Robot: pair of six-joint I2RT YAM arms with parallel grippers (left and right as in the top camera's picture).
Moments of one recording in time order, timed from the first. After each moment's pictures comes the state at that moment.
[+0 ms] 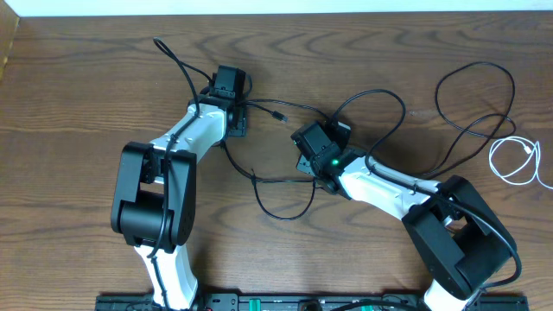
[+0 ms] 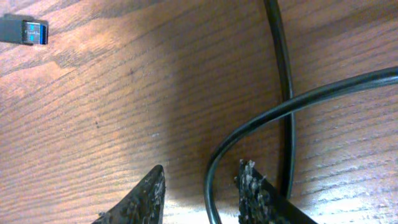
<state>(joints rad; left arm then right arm) -0.22 2.00 1.27 -0.48 -0.32 -0.15 0.69 1.86 1.01 -0.26 0.19 1.06</state>
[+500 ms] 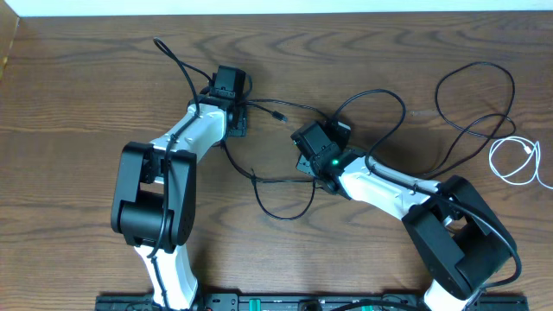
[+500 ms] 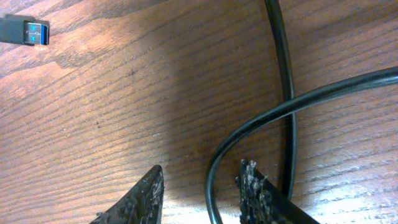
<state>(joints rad) -0.22 2.00 1.27 -0.48 -0.32 -0.15 0.69 1.86 1.01 -0.26 0.19 1.06</state>
